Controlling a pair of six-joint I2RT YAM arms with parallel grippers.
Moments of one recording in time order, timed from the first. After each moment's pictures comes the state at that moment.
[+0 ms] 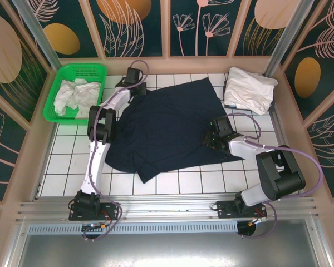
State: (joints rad) left arm -0.23 2.66 2.30 -0.43 -0.01 -0.22; right arm 0.37 1.47 0.65 -0.15 0.01 0.68
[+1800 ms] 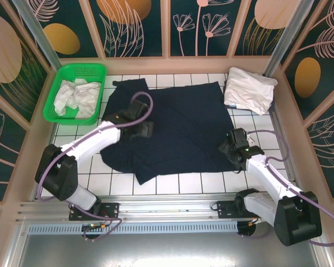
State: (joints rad) left arm -0.63 1.54 1.08 -0.58 -0.16 -0.41; right arm 0.27 1.04 0.53 -0.62 0.21 1.01
